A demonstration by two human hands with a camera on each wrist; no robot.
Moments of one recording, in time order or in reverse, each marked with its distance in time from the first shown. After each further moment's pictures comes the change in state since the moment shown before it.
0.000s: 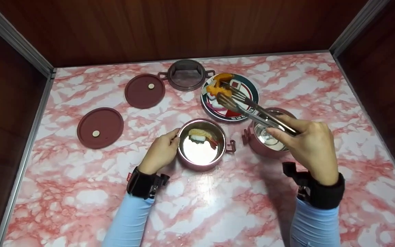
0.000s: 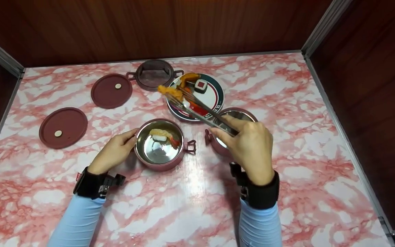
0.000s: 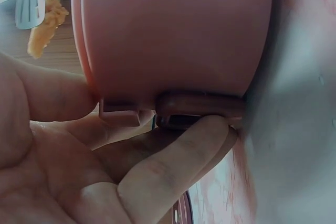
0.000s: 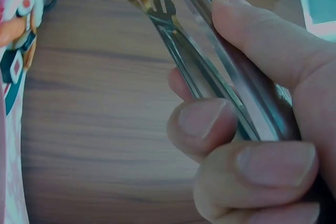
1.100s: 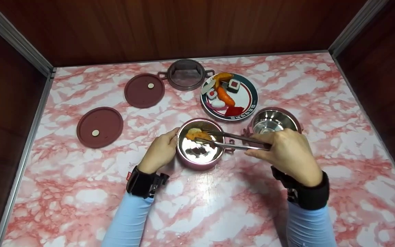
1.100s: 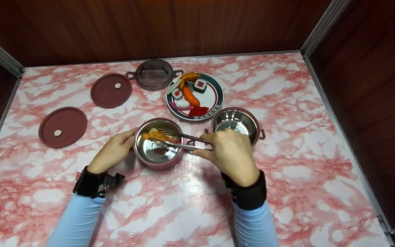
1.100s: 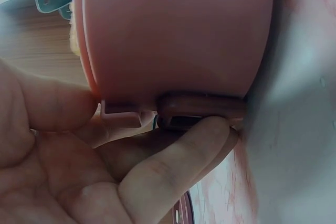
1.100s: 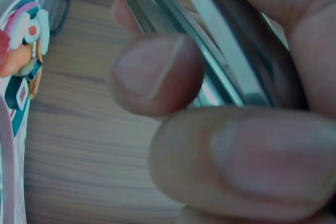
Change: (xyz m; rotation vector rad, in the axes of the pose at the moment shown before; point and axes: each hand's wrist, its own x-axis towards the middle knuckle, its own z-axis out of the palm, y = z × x) left_hand -0.001 0.001 -0.001 0.008 -0.011 0.017; right_hand -0.005 -0.018 0.017 -0.106 -0.352 -0.173
